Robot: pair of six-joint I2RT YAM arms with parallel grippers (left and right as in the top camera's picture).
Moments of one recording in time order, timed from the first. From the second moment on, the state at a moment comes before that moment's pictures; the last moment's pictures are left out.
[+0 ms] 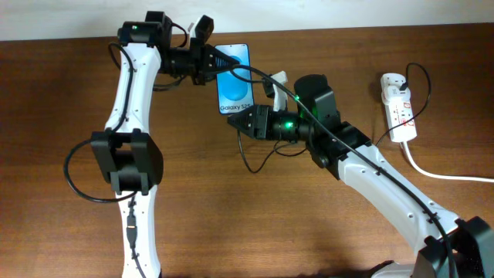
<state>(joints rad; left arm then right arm) -0.09 2.50 2.52 -1.54 1.51 0.13 0.44 1.54 1.10 -0.04 -0.72 0.77</state>
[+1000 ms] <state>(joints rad) -0.15 2.50 2.15 -1.18 0.83 -0.08 0.18 1.54 1.10 -0.44 -0.65 0.54</state>
